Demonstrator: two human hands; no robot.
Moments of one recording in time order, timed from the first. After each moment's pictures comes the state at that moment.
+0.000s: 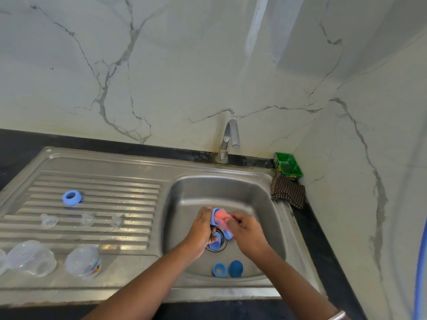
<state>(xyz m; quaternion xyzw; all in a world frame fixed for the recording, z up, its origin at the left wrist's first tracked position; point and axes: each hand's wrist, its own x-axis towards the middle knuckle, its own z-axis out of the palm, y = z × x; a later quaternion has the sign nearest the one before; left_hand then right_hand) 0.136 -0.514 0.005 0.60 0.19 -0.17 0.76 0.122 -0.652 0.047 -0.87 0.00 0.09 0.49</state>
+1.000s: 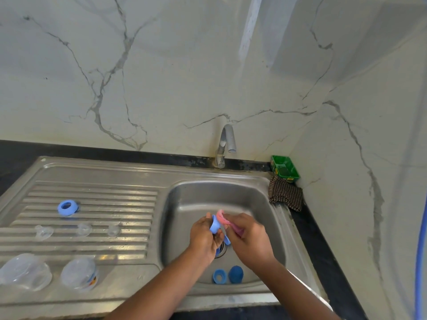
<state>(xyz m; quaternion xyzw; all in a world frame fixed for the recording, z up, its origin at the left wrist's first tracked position) 0.133 -0.530 0.030 0.36 0.31 -0.13 0.87 0.112 -0.658 0.050 -0.91 -0.10 -0.06 0.41</state>
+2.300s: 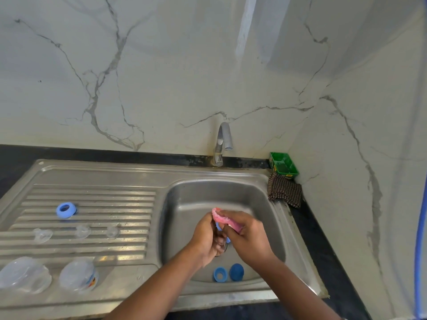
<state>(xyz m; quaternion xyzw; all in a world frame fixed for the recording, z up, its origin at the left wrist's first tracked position) 0.127 -0.529 0.038 0.48 0.21 -0.26 0.81 0.112 -0.659 0.052 -0.86 -0.11 -0.04 0.49</state>
